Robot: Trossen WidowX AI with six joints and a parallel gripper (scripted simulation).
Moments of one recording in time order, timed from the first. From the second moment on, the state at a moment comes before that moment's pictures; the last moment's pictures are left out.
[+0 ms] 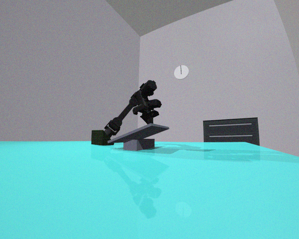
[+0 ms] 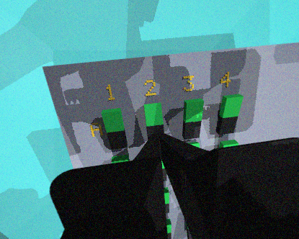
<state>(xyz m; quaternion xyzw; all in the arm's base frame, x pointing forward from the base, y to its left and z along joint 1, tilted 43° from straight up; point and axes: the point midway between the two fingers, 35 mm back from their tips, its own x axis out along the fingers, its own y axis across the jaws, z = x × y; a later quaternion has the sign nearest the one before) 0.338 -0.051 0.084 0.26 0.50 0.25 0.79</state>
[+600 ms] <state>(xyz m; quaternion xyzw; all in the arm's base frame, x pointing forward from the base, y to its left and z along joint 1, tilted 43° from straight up) 0.338 -0.050 0.083 0.26 0.50 0.25 0.79</state>
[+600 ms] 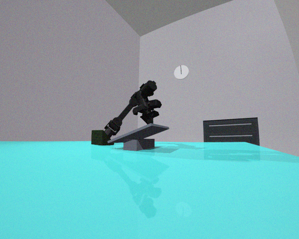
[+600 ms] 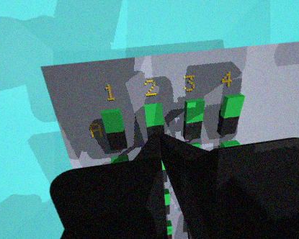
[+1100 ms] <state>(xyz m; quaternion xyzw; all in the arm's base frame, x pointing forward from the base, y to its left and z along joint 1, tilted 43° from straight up) 0.339 -0.049 0.081 0.26 0.50 0.25 0.79</state>
